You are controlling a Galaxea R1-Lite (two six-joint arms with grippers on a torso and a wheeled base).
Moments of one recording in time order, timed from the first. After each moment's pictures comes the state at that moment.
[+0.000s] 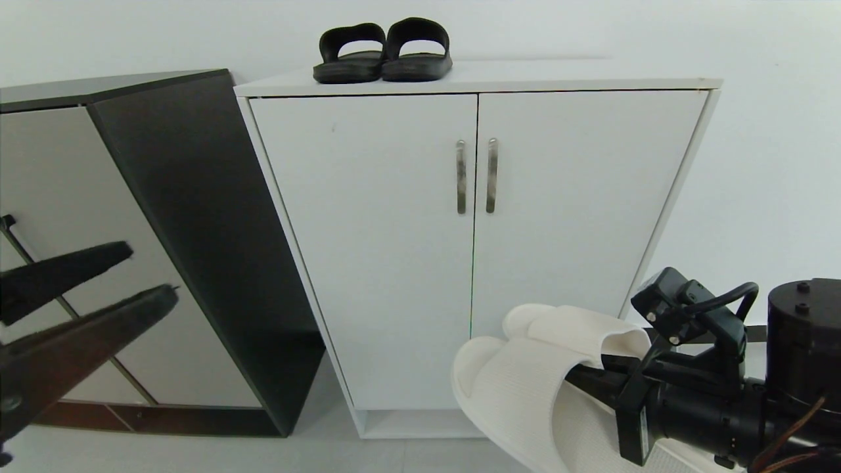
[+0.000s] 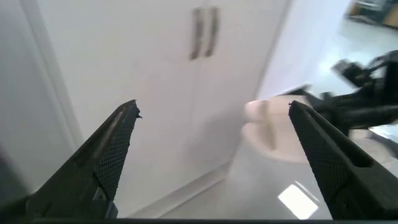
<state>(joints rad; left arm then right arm) -0.30 0.90 -0.57 -0.36 -0.33 -0.11 0.79 1.42 -0.52 -0.60 0.00 0.04</state>
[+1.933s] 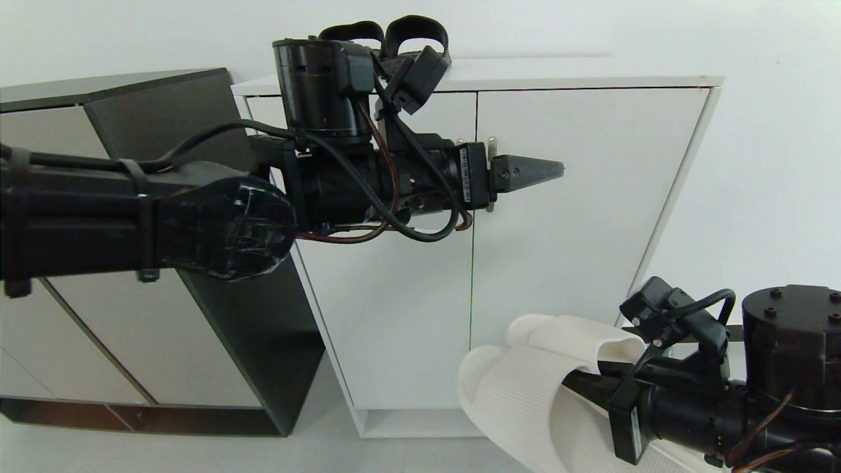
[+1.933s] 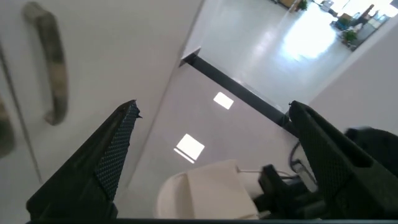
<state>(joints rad) -0.65 1.85 -1.48 -0.35 -0.49 -0.26 0.76 1.46 -0.51 -0.61 0.02 0.05</state>
